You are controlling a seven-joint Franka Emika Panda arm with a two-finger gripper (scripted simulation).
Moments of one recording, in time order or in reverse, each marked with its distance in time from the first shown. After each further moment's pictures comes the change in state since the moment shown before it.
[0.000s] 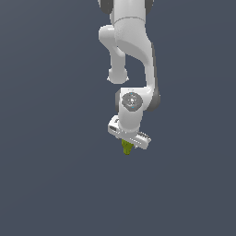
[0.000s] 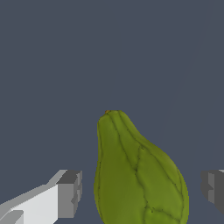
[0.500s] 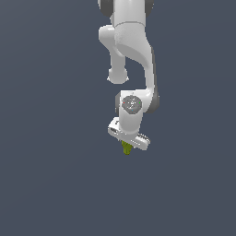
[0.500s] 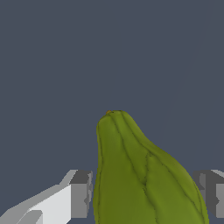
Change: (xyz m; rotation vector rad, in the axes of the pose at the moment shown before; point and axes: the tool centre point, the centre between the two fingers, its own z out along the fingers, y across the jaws) arm 0.000 -0.001 0.012 0.001 0.000 0.000
